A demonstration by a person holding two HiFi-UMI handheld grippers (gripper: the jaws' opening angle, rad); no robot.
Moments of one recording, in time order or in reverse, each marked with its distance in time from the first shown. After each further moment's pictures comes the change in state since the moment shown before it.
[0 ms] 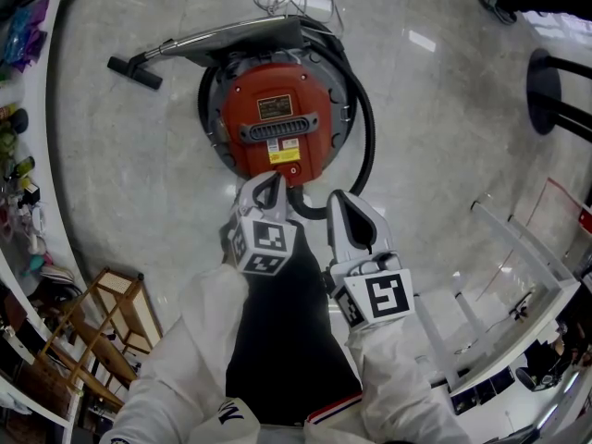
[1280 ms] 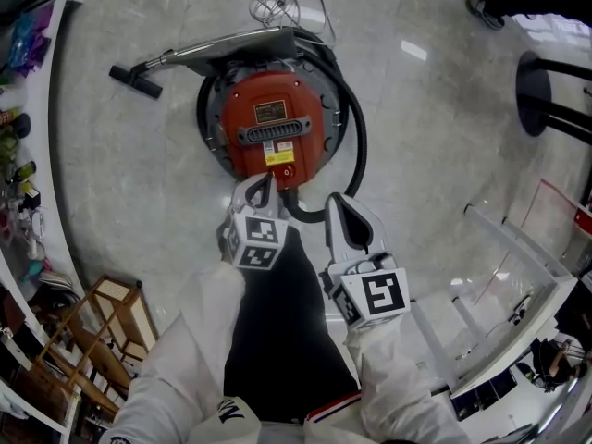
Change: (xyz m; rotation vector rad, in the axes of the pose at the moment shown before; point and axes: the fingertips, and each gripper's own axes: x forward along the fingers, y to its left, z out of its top) left arm -0.001 0.010 -0.005 -0.065 0.009 0.028; right arm -0.013 0.002 0.007 -0.023 -0.023 -0.015
